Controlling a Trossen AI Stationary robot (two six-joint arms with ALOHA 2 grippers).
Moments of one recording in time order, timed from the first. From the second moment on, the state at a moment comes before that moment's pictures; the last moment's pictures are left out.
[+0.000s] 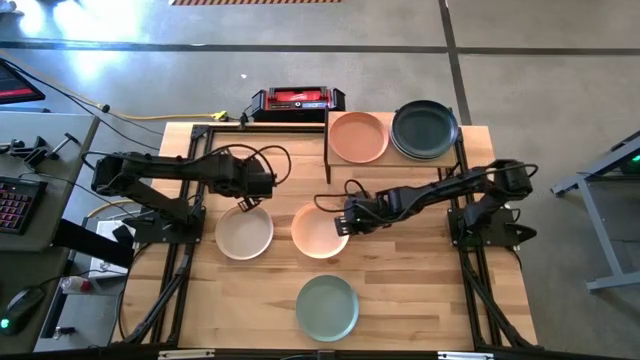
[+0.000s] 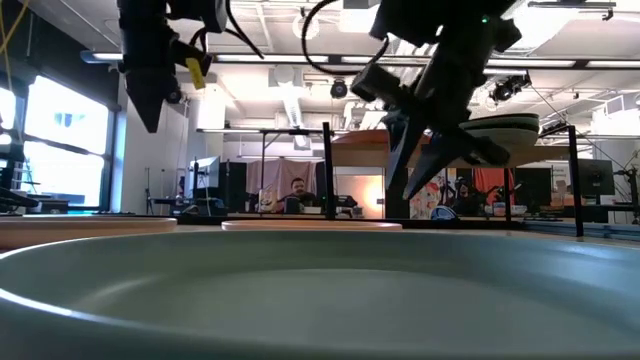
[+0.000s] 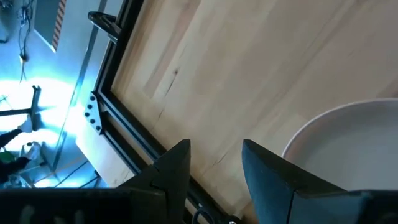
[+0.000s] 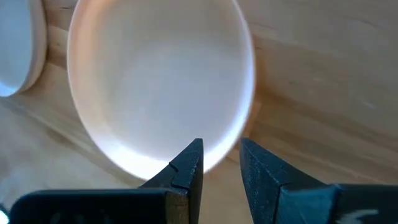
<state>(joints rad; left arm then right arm) 0.07 1.38 1.12 -1.39 -0.57 -0.51 0.07 1.67 1.03 -0.43 0.03 1.36</state>
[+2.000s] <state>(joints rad) 0.07 1.38 1.12 -1.36 -0.57 -0.48 0.07 1.75 1.06 -0.45 0.07 1.37</state>
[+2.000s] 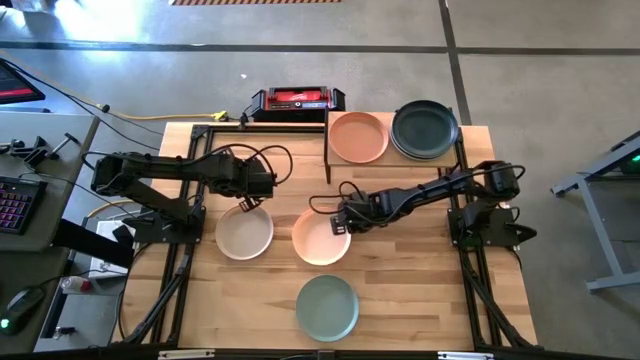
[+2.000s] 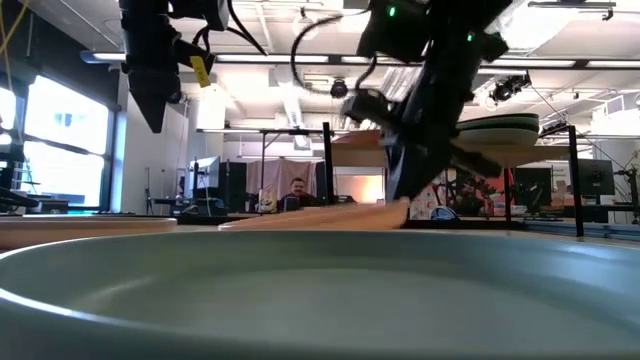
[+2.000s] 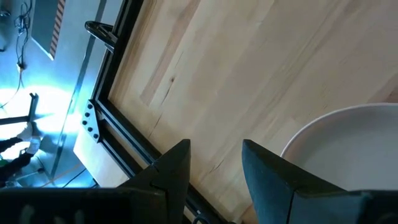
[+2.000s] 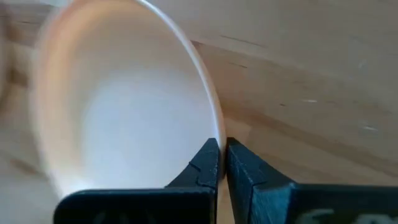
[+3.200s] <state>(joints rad) 0.07 1.38 1.12 -1.14 -0.33 -0.56 -0.55 1.17 1.06 -0.53 0.03 0.81</state>
